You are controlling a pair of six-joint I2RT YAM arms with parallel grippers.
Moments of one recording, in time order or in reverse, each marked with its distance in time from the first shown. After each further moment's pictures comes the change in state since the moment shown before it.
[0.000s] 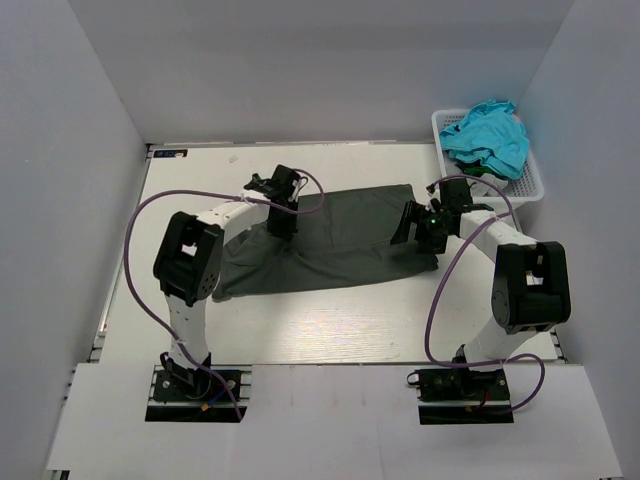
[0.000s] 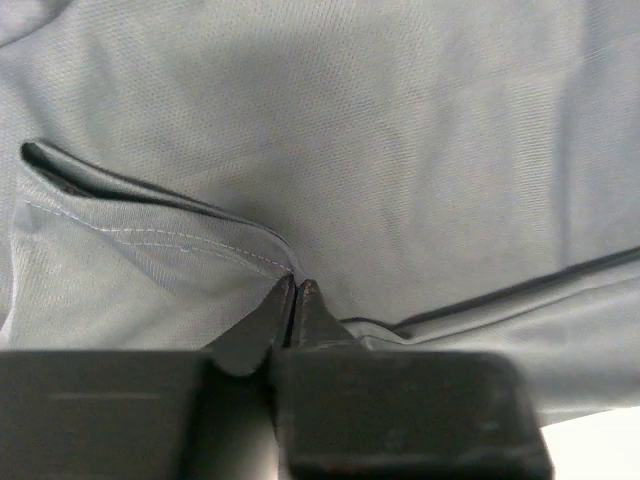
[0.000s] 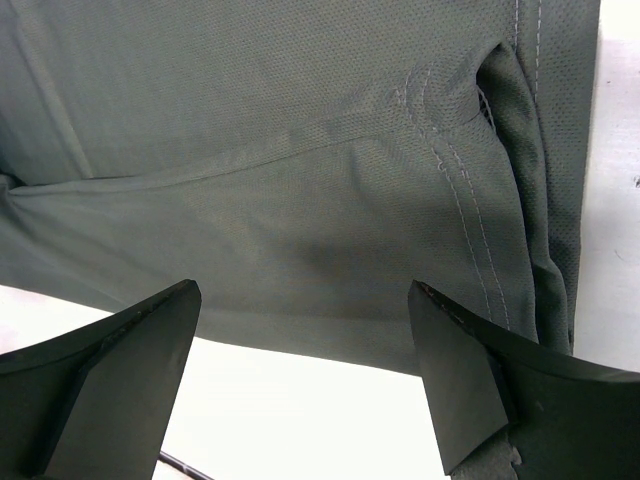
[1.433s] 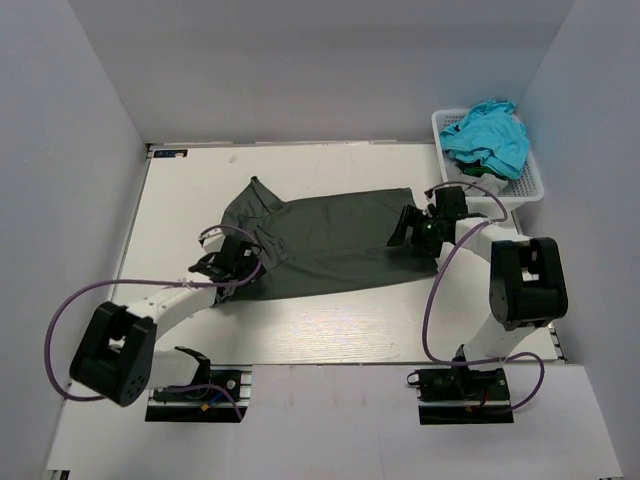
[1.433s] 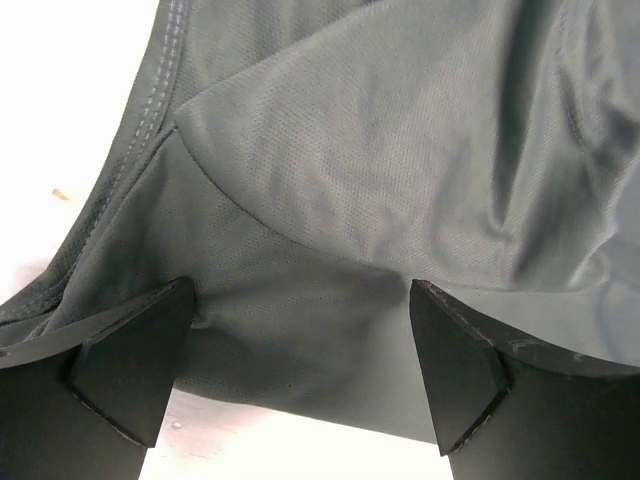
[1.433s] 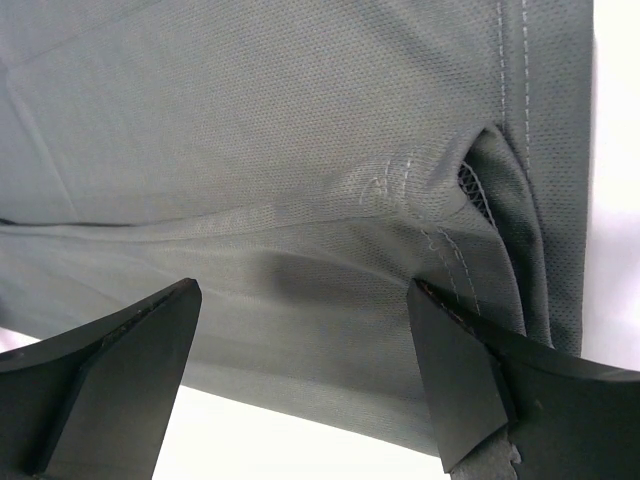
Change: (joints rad) left arm 0.033 -0.670 -0.858 0.279 -0.321 -0.568; right arm 0.014 0.054 -0.057 0.152 0.021 0.052
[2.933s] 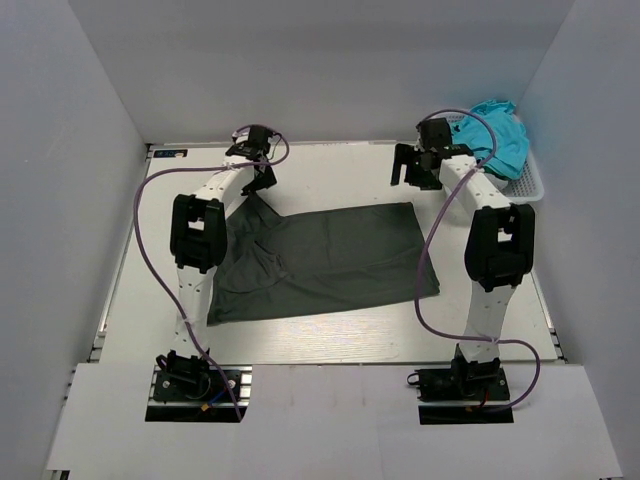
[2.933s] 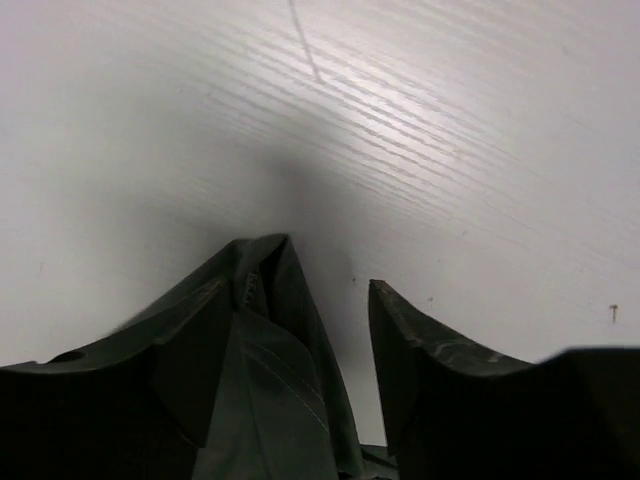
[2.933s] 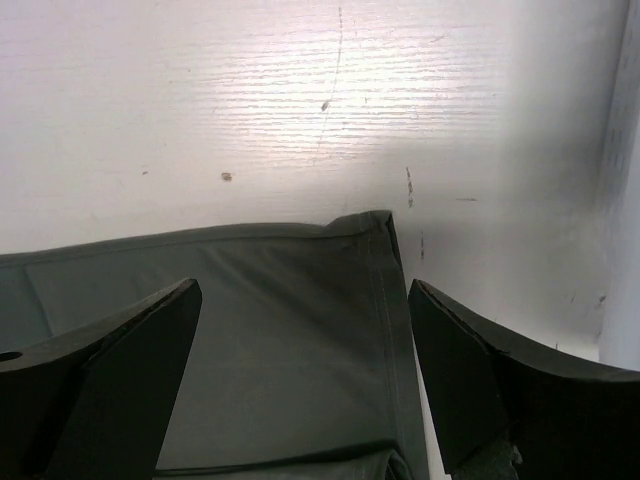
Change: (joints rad) left arm 0.171 1.054 1.455 -0.412 -0.003 0.326; right arm 0.061 0.305 0.758 -0.328 0.325 -0.133
